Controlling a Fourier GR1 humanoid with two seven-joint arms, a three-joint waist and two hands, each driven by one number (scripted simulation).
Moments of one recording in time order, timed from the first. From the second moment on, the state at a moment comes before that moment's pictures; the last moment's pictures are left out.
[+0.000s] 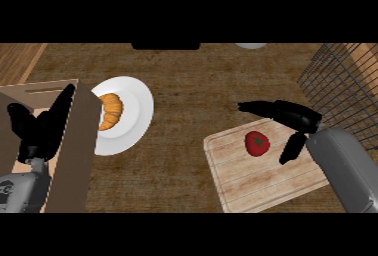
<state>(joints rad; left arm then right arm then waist) -0.20 0.33 0.07 -1.39 0.14 0.01 0.22 -0.56 -0.39 0.23 -0.92 0.73 0.44 -0.71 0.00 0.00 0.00</state>
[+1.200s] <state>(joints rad) -0.20 0.29 0.13 -1.40 0.09 -0.03 0.23 -0.51 -0.31 0.28 -0.90 0.99 0.27 -0.78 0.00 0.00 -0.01</state>
